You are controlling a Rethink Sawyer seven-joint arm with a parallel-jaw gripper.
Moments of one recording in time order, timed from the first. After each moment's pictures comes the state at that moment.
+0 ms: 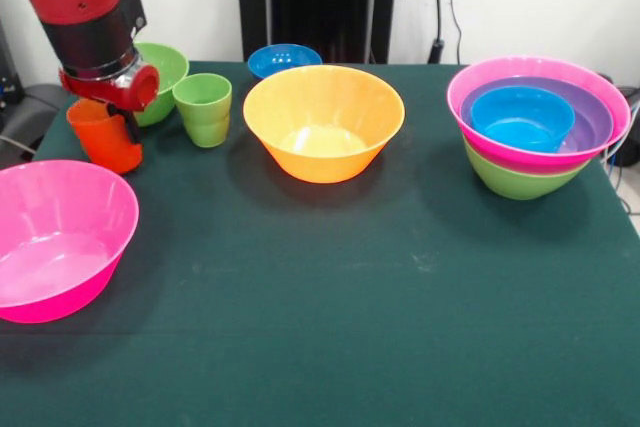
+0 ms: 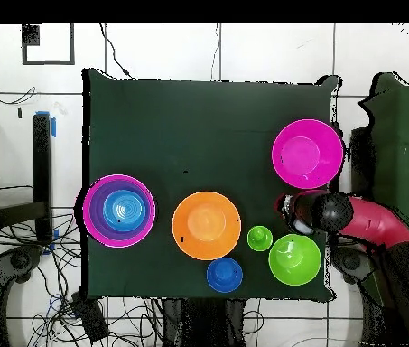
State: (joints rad) arm -0.96 -0.52 0.43 1.61 -0.58 0.73 1.96
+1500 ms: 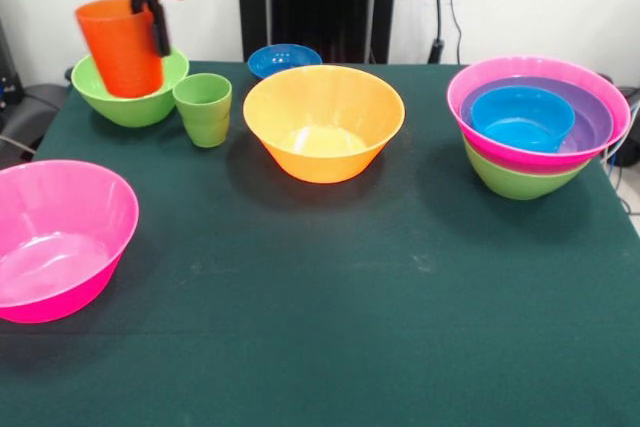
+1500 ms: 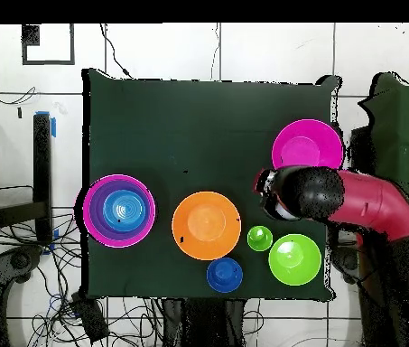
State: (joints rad) arm -0.79 -0.85 0.43 1.70 -0.38 0.82 1.96
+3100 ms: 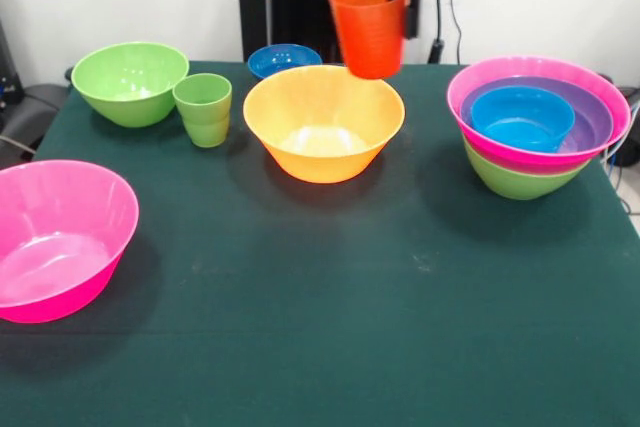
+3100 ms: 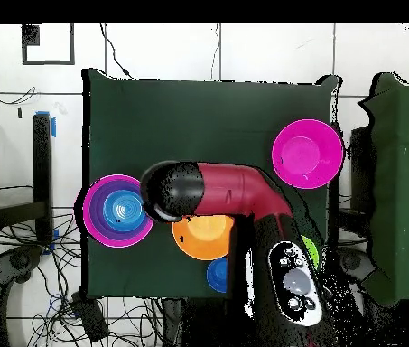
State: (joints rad) arm -0.31 -0.88 0.23 1.77 -0.11 0.82 2.24
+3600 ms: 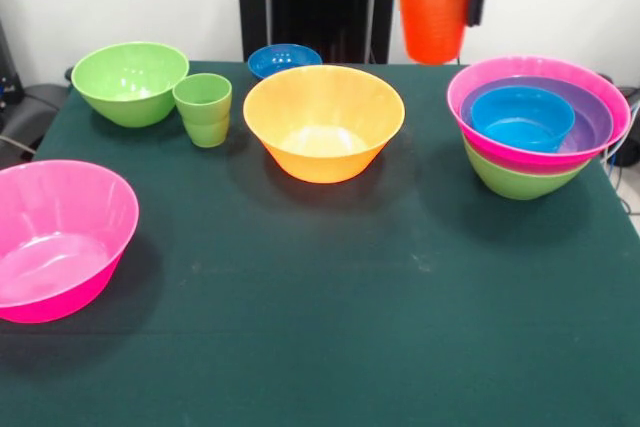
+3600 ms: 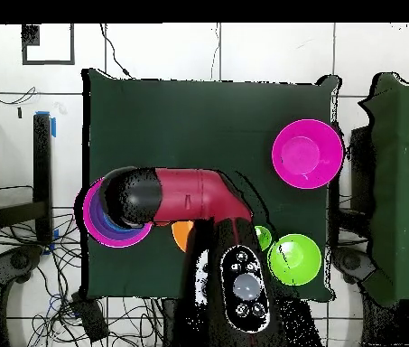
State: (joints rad) arm -0.17 -0.89 0.15 1.77 -0.05 0.82 2.38
